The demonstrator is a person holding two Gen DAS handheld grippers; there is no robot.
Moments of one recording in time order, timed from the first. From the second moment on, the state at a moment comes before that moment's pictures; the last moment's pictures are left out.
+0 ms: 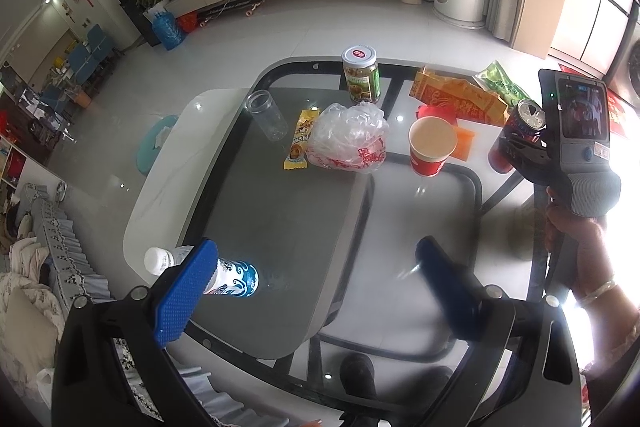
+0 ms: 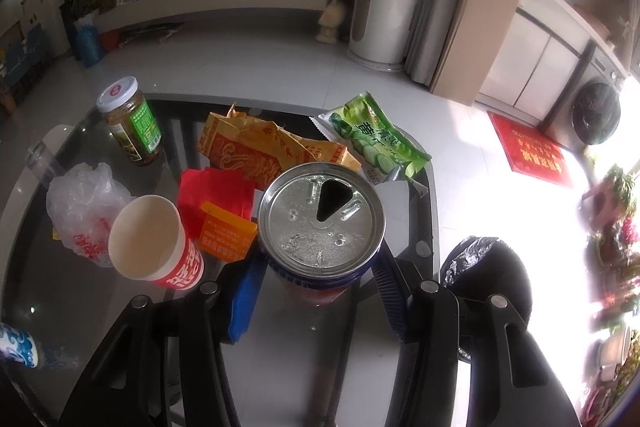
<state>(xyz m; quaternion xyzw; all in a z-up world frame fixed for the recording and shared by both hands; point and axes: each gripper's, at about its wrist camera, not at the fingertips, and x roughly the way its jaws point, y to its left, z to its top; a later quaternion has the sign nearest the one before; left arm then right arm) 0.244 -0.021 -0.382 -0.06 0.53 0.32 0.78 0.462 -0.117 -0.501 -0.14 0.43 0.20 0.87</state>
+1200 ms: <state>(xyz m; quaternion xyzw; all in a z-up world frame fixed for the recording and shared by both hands) 0.287 -0.085 -0.364 -0.03 0.52 0.27 0.81 0.498 -0.230 -0.477 -0.12 0.44 0.12 0.88</state>
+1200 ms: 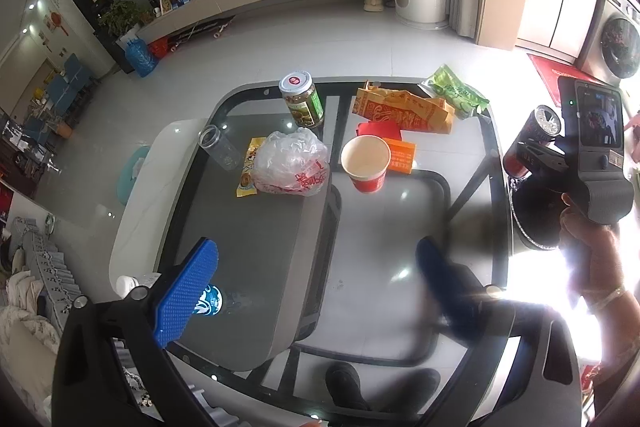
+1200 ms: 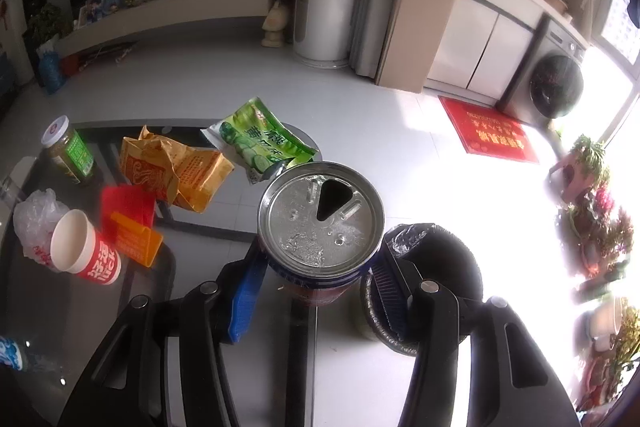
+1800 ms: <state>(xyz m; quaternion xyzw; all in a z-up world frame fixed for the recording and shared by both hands) 0.329 -0.131 -0.369 0.00 0.53 0.24 0.81 0.546 -0.331 -0.501 -0.11 0.45 0.05 0.89</state>
